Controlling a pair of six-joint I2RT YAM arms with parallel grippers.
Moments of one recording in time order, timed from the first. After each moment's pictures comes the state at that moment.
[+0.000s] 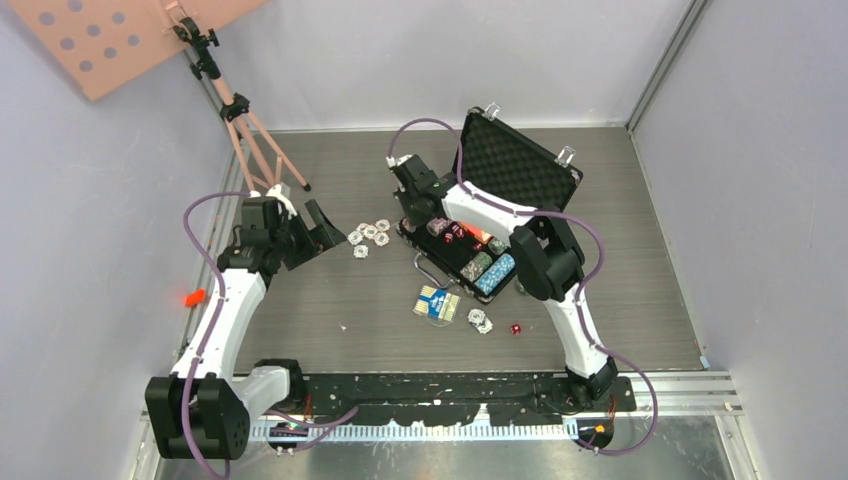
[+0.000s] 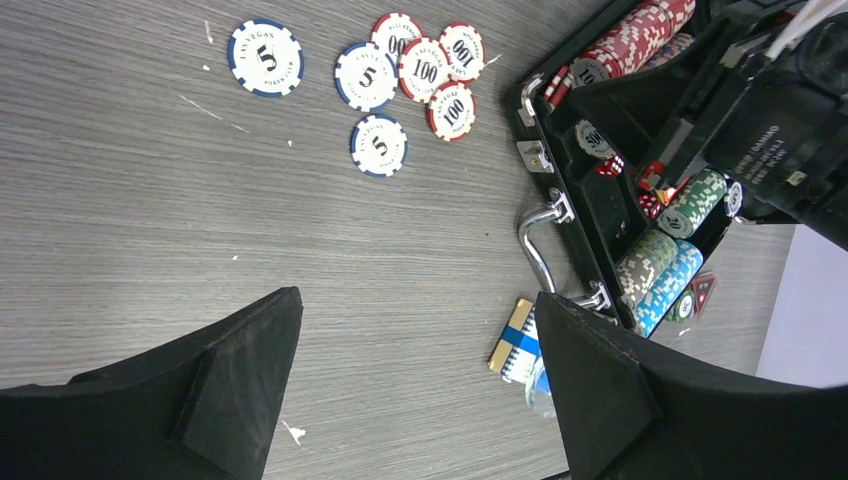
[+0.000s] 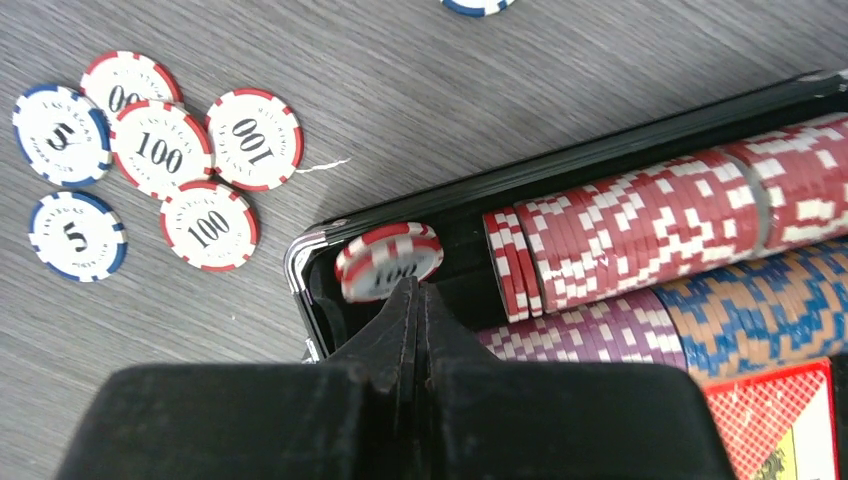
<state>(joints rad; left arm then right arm) -0.02 1.05 0.82 -0.51 0.29 -0.53 0.73 2.23 1.82 -0.52 0.13 0.17</state>
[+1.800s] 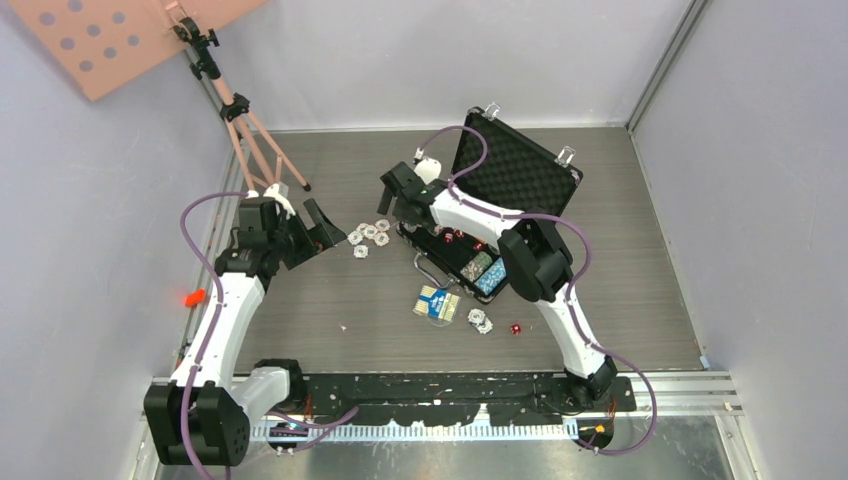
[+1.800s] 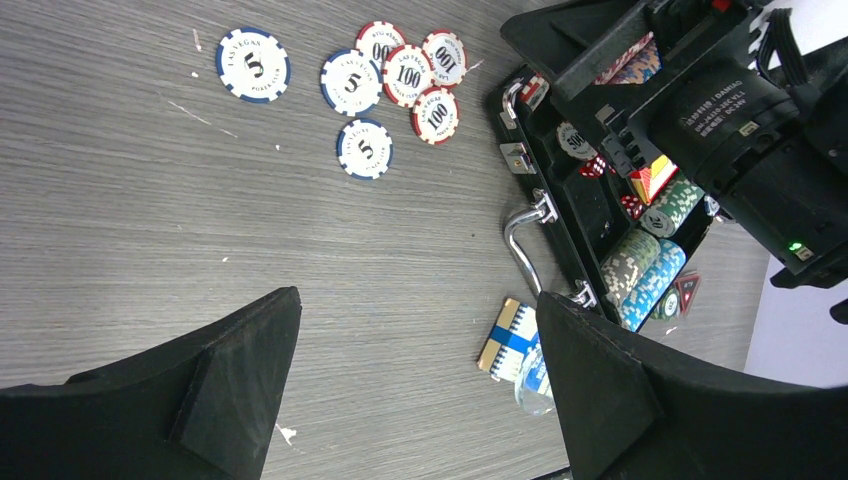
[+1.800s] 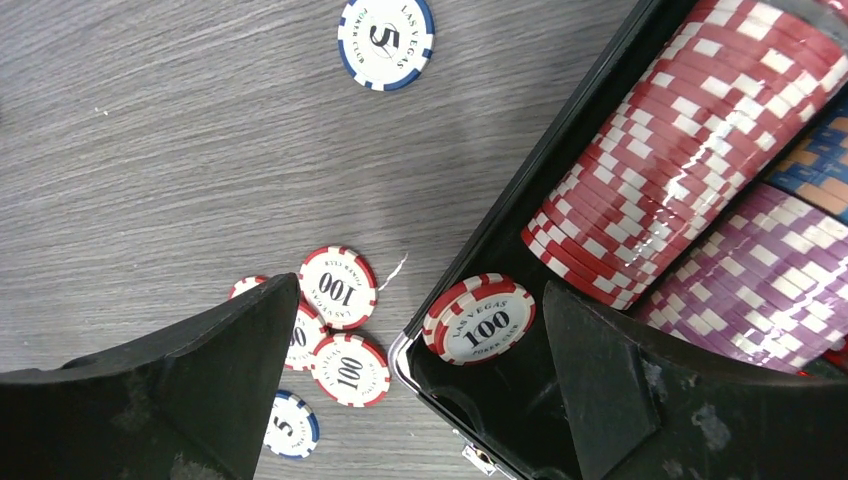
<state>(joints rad) -0.02 1.02 0.82 -0.51 0.30 -0.54 0.78 2.28 1.87 -0.50 0.37 0.95</state>
